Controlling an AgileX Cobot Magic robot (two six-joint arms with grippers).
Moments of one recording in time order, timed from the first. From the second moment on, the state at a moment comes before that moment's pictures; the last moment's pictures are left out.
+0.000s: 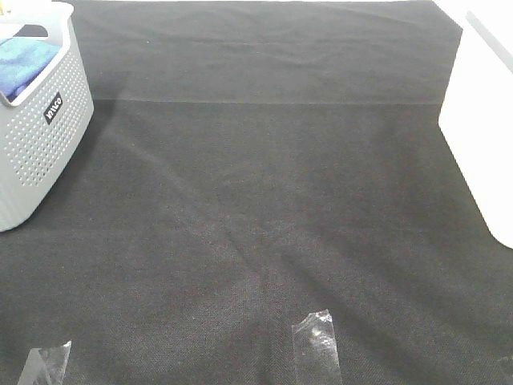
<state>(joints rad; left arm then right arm) 0.10 0.00 -0.51 -0.09 1.04 0.03 0.02 0.00 -0.50 0.05 1.06 -0.09</state>
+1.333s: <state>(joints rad) 0.10 0.00 -0.51 -0.09 1.04 0.03 0.02 0.00 -0.50 0.05 1.06 -0.09</state>
